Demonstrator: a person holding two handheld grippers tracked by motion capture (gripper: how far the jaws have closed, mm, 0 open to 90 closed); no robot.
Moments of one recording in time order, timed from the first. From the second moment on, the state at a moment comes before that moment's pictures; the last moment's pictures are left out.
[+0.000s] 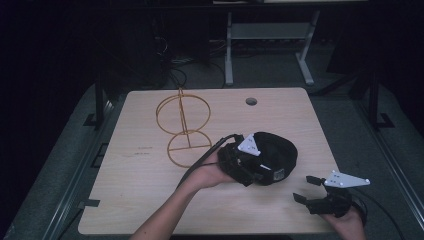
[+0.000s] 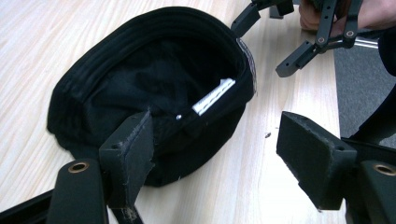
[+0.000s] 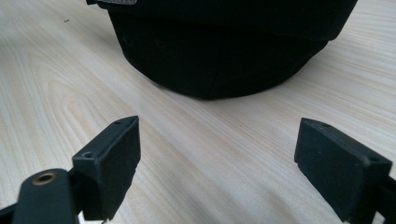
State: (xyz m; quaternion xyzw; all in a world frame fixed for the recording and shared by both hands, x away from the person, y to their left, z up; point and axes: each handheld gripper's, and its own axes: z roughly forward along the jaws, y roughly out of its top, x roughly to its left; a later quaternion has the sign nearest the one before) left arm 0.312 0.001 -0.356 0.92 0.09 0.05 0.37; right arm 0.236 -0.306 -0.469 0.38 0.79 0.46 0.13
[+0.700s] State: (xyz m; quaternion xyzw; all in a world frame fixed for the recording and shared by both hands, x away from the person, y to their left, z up) left arm 0.326 -0.029 -0.374 0.95 0.07 0.01 0.32; right arm 0.238 -0.307 -0.470 0.38 0.79 0.46 0.13
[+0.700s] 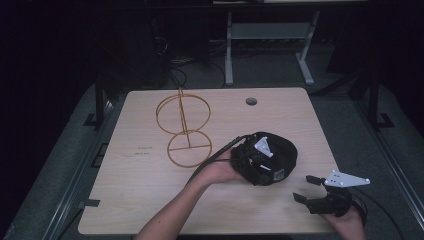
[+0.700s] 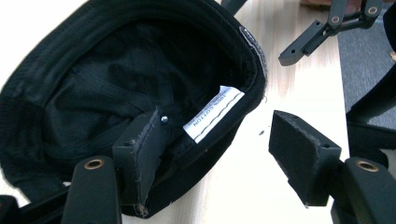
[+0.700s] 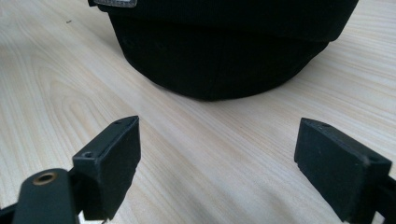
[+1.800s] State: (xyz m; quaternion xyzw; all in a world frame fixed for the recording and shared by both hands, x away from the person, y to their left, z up) left arm 0.334 -0.040 -0.348 0.93 0.08 0.00 0.36; right arm 0.236 -0.306 -0.465 0.37 0.76 0.51 0.13
